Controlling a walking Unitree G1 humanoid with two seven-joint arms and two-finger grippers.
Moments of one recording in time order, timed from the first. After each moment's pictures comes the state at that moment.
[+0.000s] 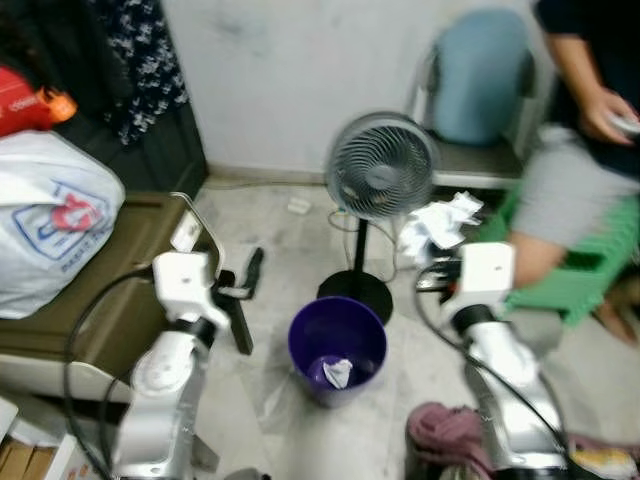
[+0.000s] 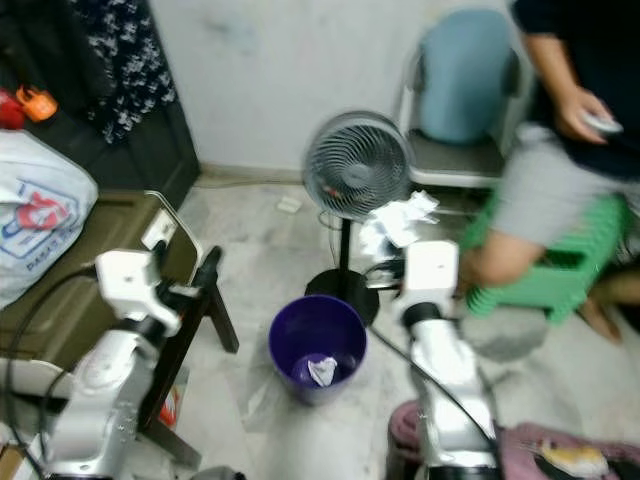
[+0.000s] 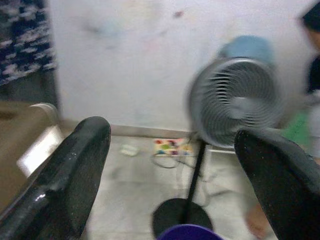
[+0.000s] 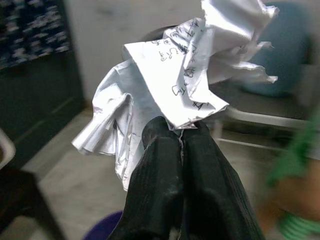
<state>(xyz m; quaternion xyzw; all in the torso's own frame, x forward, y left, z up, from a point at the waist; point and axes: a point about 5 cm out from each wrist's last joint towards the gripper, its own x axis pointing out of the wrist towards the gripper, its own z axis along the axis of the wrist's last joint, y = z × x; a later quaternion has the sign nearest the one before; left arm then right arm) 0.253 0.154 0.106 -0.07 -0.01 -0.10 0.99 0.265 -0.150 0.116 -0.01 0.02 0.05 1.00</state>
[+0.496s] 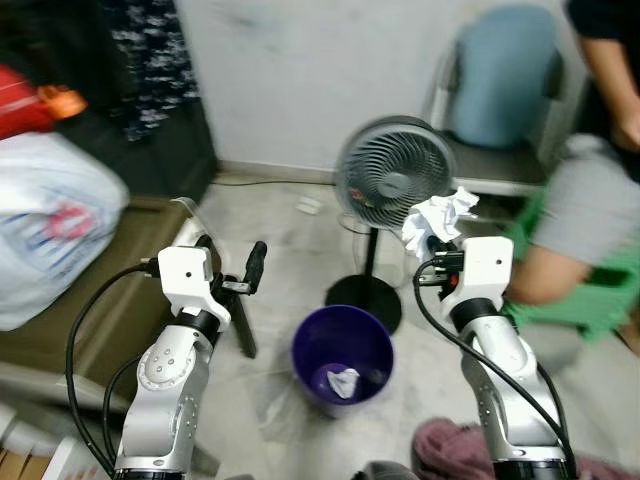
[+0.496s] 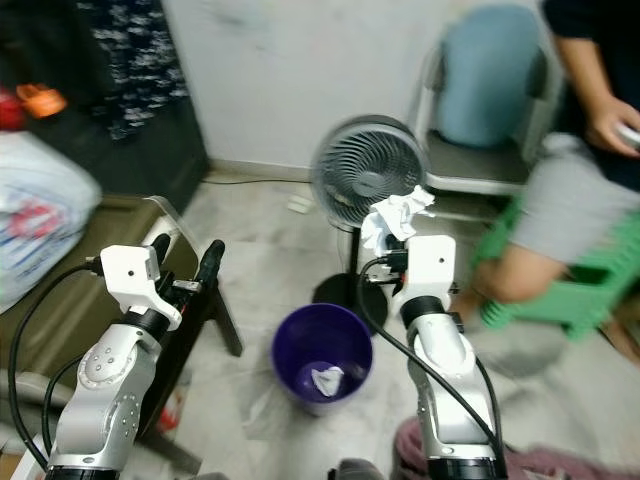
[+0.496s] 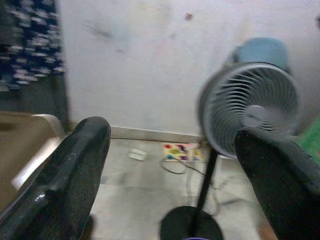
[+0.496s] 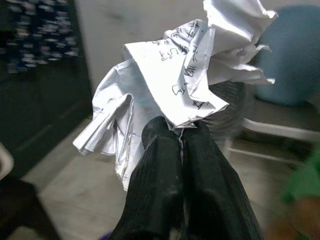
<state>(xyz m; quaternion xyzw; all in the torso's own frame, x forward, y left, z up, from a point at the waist) 0.256 0.148 0.108 -0.06 -0.02 -0.10 0.99 0.266 -0.157 0.117 -0.01 0.02 0.04 1.00</state>
